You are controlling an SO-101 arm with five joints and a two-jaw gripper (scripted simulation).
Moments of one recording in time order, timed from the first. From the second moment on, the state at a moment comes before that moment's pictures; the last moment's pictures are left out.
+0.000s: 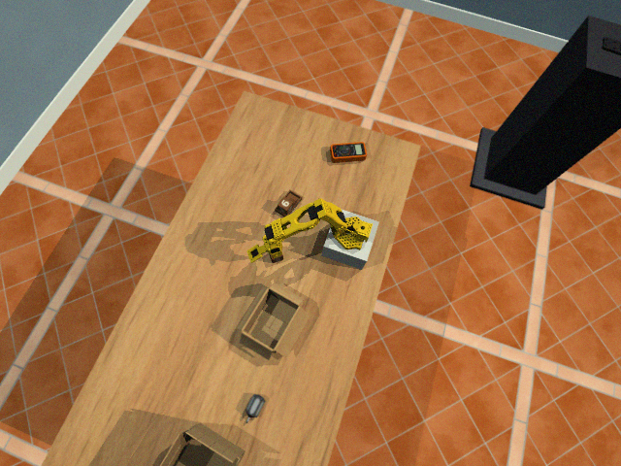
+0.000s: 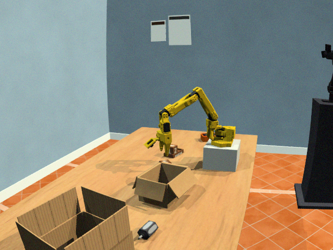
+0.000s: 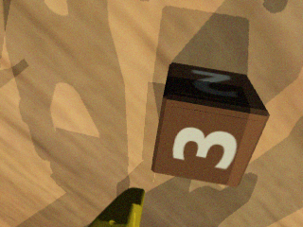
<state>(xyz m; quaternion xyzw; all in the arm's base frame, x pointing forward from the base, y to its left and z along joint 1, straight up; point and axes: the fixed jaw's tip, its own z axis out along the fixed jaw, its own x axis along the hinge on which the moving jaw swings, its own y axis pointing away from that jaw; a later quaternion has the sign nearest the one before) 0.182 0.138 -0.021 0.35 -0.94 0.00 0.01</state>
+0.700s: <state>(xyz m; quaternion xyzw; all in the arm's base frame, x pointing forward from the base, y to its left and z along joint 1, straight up) 0.181 0.138 -0.016 0.35 -0.94 0.00 0.02</state>
